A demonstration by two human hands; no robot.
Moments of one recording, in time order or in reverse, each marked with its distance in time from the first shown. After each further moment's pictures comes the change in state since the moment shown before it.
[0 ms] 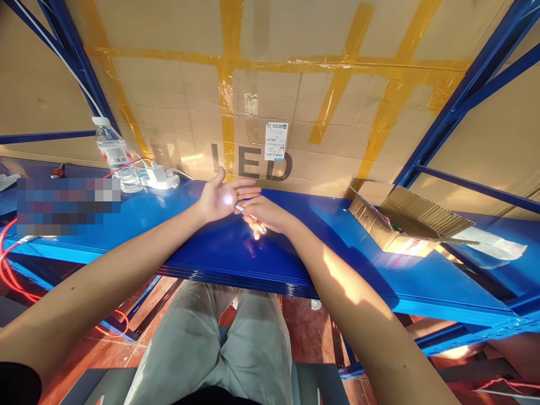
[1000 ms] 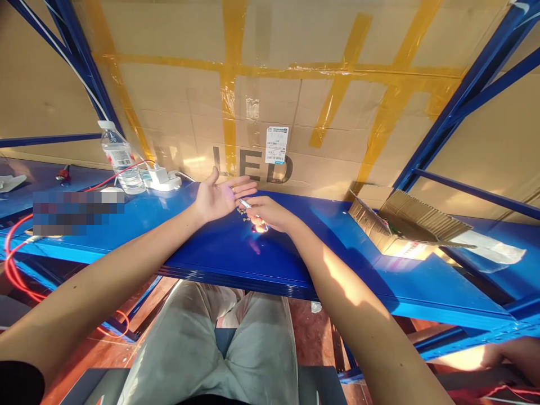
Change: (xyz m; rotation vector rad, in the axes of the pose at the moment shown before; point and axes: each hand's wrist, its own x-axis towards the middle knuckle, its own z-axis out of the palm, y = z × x) left_hand -0.005 0.010 -0.004 0.434 0.124 0.190; right_hand 0.001 0.005 -0.013 0.000 -0.073 -0.043
